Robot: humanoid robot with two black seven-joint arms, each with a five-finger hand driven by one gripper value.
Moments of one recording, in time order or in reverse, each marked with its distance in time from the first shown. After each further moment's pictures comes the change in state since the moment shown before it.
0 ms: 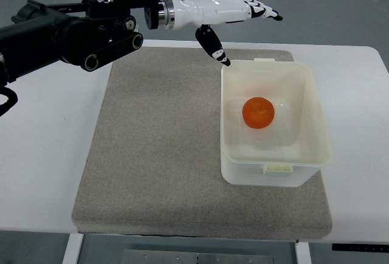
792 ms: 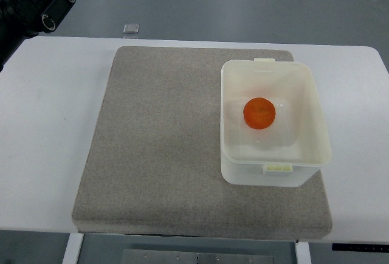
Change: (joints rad) left arm 0.075 -0.013 0.000 0.532 -0.425 -0.041 0.062; right arm 0.000 0.000 0.000 0.000 0.000 0.000 0.000
